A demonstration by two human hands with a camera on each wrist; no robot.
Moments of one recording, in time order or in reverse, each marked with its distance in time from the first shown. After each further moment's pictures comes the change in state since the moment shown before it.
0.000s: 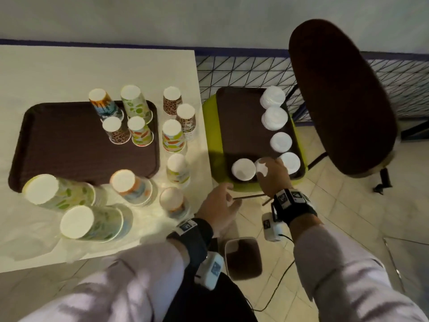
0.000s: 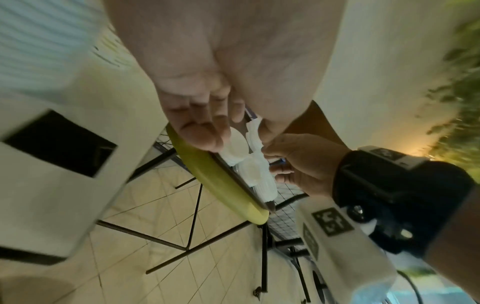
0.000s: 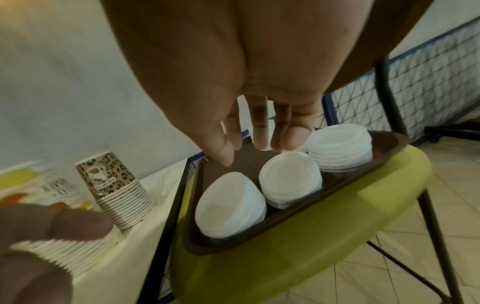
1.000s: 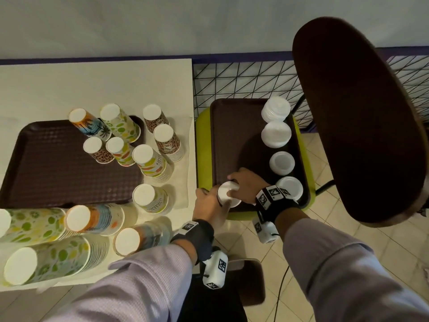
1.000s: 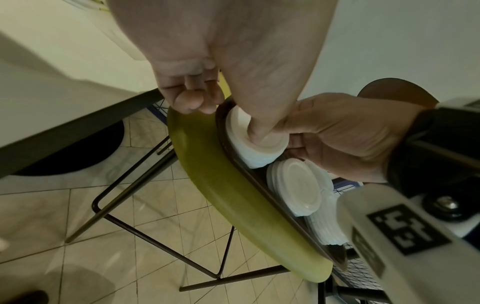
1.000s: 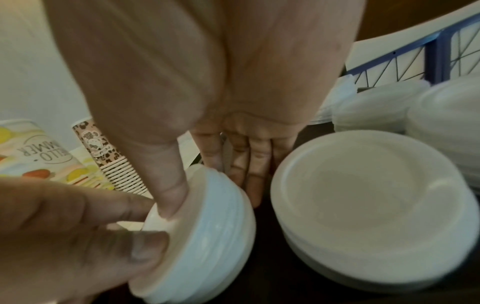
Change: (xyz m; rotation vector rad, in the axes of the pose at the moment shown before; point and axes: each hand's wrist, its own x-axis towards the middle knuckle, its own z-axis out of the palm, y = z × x) left_hand 0.115 0.011 0.033 0.173 0.210 -0.212; right_hand 0.110 -0.004 0.007 -0.154 -0.507 -0.378
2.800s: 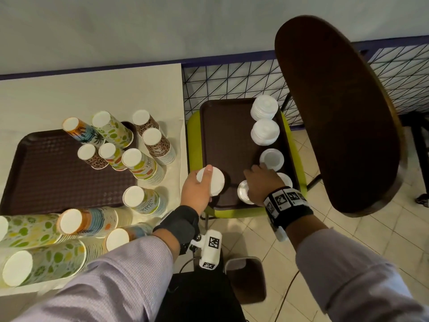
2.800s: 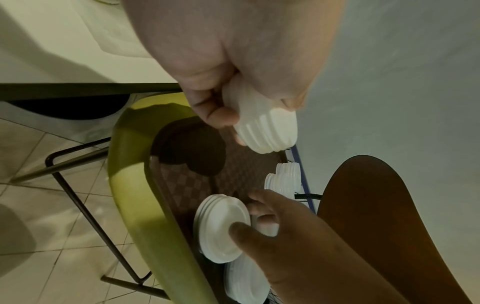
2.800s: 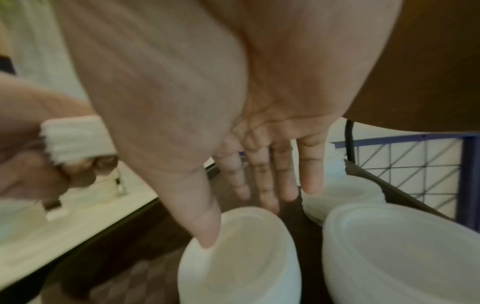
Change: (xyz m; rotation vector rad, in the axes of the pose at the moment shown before) left_hand -0.006 0.054 -0.038 -0.547 0.179 -0.143; right_hand -0.045 0.034 -0.017 -0.446 0.117 0.075
